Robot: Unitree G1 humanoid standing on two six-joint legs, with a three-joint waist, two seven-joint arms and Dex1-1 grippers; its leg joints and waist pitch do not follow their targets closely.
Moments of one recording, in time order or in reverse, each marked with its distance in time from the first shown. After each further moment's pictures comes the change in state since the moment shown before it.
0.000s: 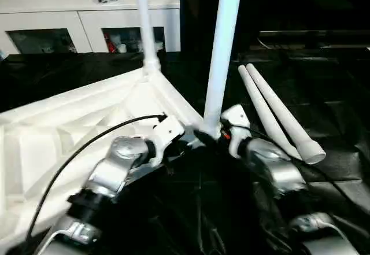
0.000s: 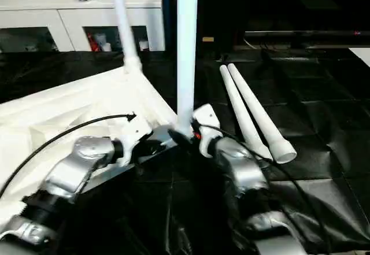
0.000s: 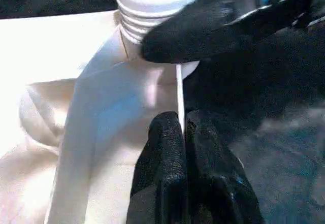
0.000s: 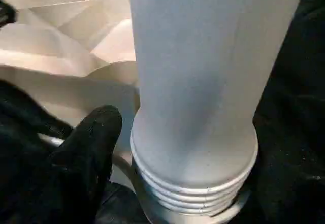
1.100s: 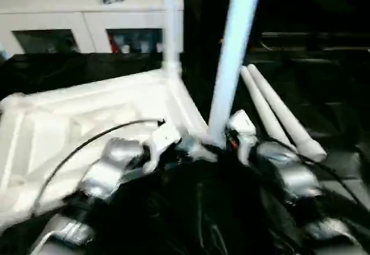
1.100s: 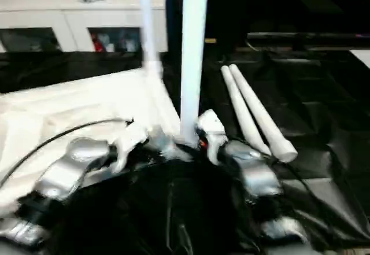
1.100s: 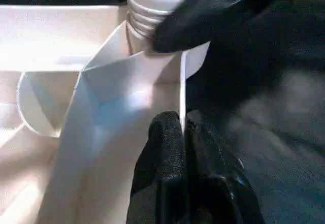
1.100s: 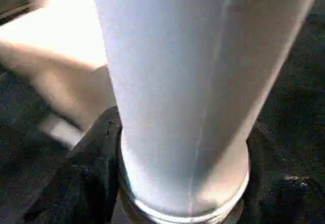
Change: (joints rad) left arm -0.031 -0.032 -0.008 0.045 0.007 0.010 0.014; right arm -0.011 0.022 -0.017 -0.013 -0.010 0.070 -0.091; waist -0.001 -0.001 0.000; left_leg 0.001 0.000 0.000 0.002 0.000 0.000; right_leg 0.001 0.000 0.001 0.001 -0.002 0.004
